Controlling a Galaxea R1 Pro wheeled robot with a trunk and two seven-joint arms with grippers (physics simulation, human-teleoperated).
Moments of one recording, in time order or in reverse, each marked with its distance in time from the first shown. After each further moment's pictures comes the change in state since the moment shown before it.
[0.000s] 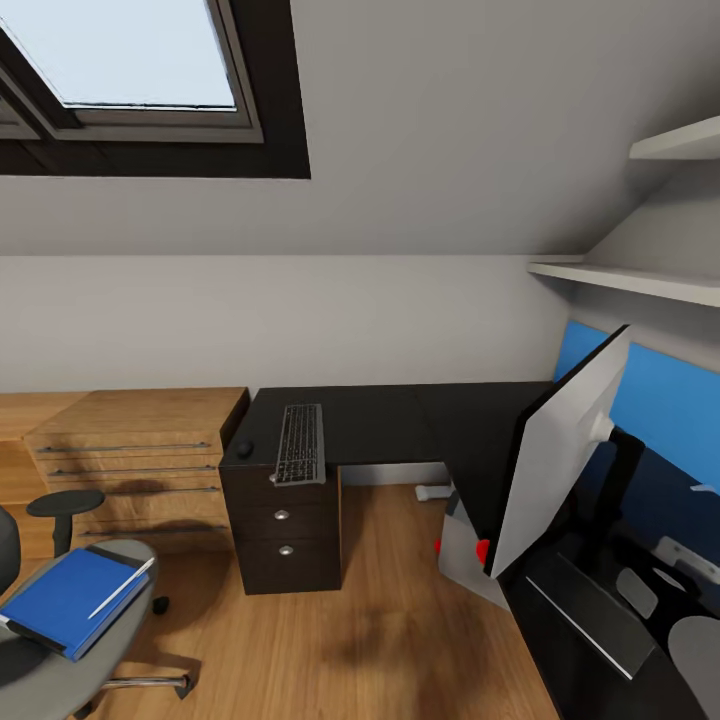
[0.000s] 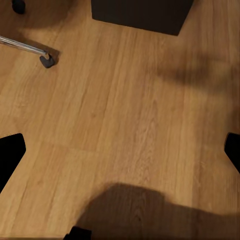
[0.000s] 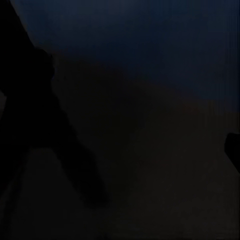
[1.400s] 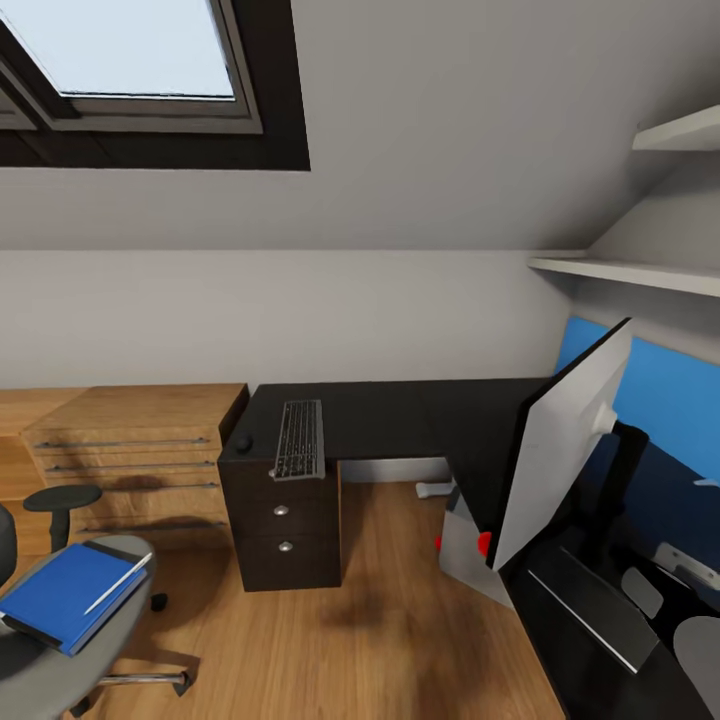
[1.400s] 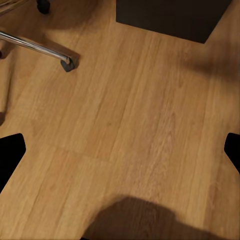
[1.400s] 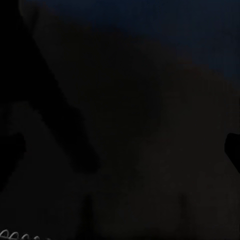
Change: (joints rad) left arm -0.066 -0.007 0.025 -0.201 0.024 0.296 0.129; right arm 0.000 -0.012 -0.003 -0.004 -0.003 0.148 0.000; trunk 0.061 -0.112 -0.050
